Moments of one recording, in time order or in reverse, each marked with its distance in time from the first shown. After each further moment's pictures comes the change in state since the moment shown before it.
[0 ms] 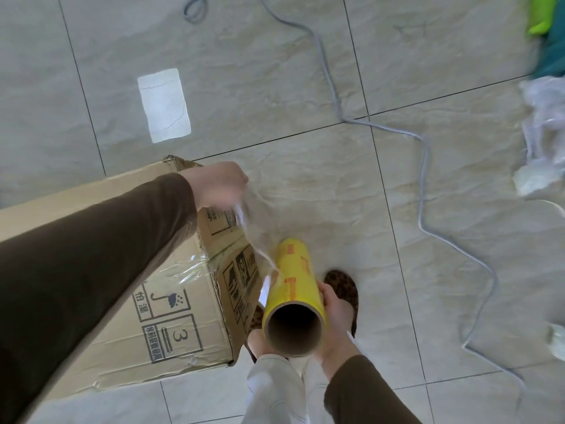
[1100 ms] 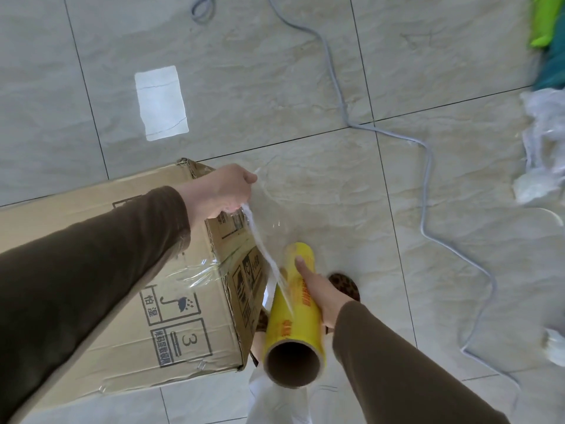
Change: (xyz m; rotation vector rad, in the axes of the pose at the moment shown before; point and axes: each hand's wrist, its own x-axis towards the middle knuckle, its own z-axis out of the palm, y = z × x) left_hand -0.025 -0.008 0.001 -0.372 0.072 -0.029; right_hand 0.029 -0.038 0.046 -0.698 0.068 0.026
